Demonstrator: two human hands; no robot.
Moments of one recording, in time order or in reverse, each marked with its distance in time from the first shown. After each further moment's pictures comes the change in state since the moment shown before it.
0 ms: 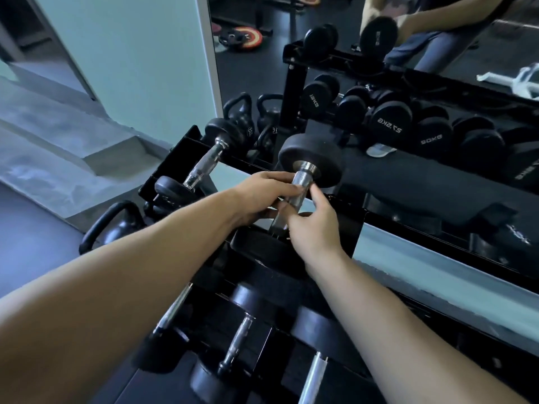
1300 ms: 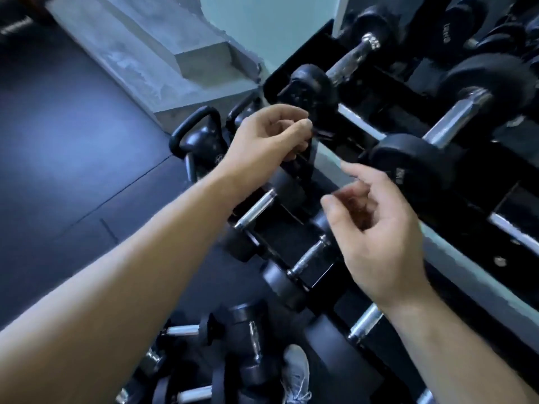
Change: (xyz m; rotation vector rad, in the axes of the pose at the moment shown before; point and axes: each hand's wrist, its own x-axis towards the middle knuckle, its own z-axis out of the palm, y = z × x) left_hand -0.177 -0.116 -0.102 -0.092 0.485 0.344; right_hand -0.162 0.021 0.071 -0.131 -0.265 -0.450
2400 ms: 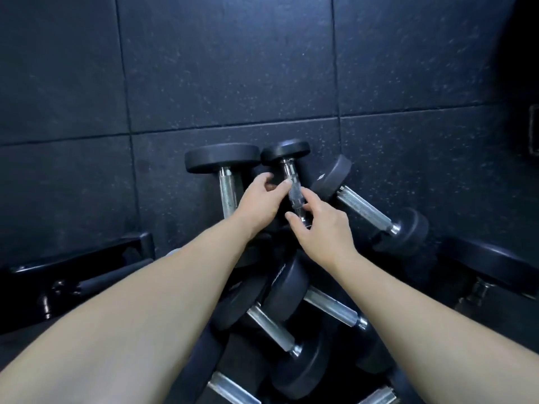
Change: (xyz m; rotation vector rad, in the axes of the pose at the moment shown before) left_hand -0.444 -0.738 -0.329 -0.201 0.697 -0.925; right_hand -0.408 0.393 0.627 -0.672 -1.148 0.076
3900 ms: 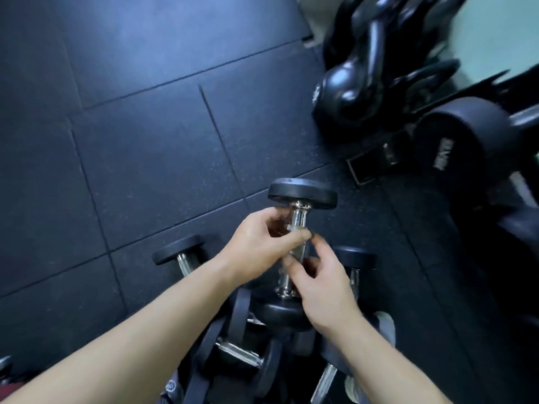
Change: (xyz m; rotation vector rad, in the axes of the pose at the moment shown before) left_hand -0.248 0.254 0.056 0.116 -0.474 0.449; right_hand -0.207 -0.055 -0.246 0.875 0.295 0.183
